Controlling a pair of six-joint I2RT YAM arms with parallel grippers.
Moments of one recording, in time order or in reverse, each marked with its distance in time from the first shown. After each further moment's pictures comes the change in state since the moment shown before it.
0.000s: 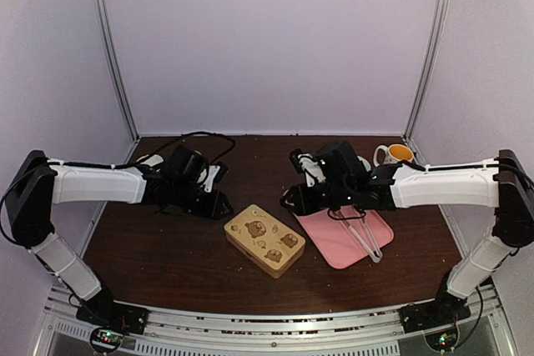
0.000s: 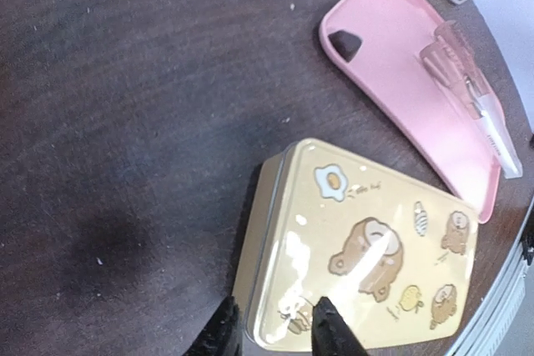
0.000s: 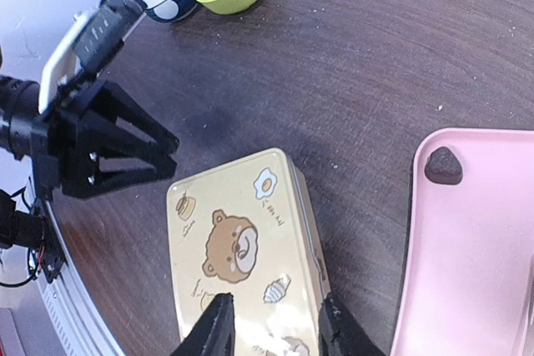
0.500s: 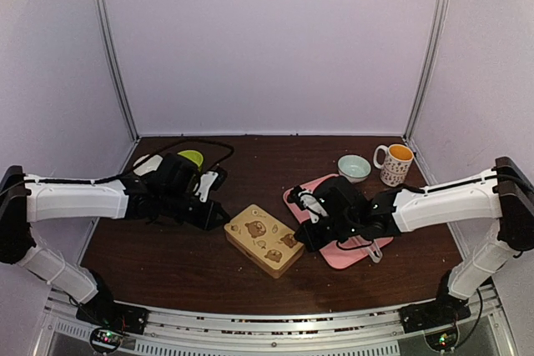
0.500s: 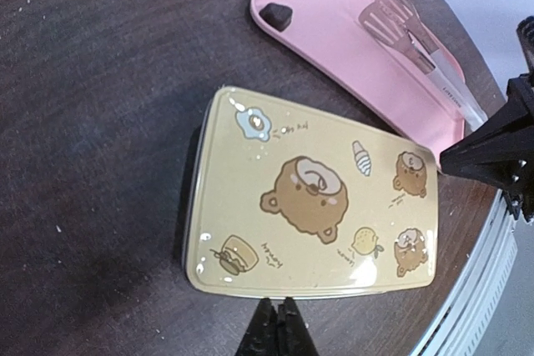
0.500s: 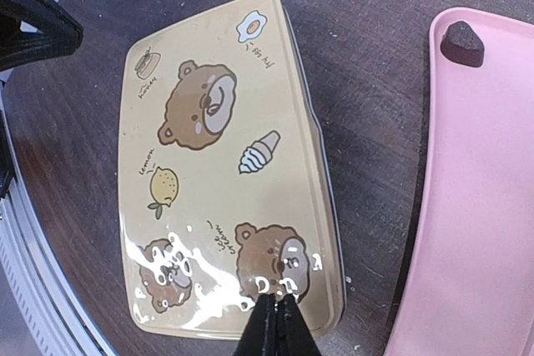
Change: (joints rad) left arm -0.074 -0.195 -0.116 0.031 0.019 0.047; right arm 0.106 -0.055 -0.195 -0.019 0.071 -0.035
